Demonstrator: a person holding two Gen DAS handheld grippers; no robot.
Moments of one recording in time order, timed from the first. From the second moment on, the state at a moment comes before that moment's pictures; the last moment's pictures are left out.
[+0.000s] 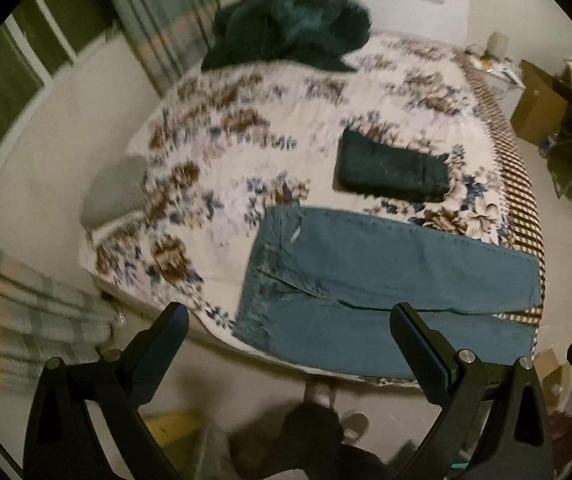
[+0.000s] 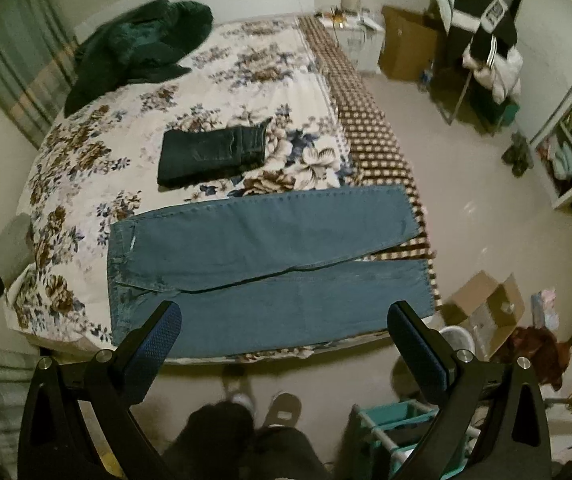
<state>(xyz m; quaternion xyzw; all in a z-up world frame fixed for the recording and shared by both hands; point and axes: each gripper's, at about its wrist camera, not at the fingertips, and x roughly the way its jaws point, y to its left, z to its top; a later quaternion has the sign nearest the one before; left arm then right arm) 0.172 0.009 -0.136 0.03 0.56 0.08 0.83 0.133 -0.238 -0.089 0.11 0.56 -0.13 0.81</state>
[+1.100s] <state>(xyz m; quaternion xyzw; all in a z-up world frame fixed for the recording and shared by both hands) 0.511 0.105 -0.561 -0.22 0.73 0.27 0.59 0.456 -0.496 -0.585 0.42 0.62 -0.40 0.53</state>
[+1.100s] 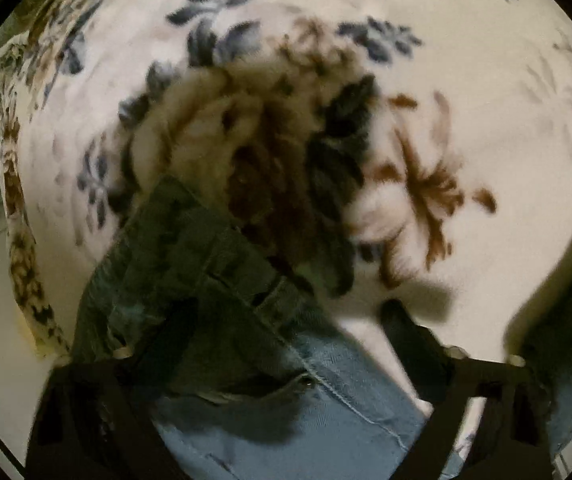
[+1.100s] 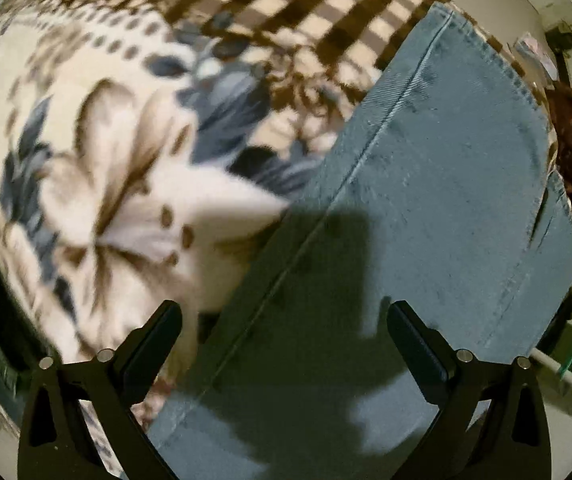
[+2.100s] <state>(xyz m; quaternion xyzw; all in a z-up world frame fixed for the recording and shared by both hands) 0.148 0.166 -0.526 -0.27 0.67 0.22 0.66 0.190 -0.464 -0.557 0.36 0.66 -0.28 0.60</state>
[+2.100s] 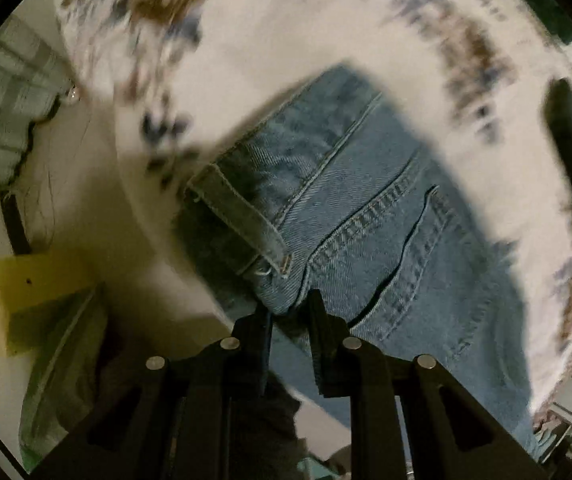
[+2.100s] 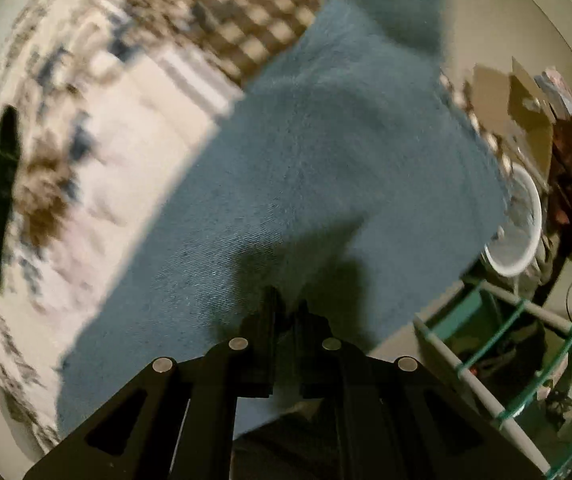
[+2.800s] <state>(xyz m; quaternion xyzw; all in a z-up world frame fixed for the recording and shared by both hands) 0.156 0.168 -0.543 -0.30 0.60 0.24 0.70 0.115 -0.500 -0.614 0.51 0.57 -0.28 0.58</state>
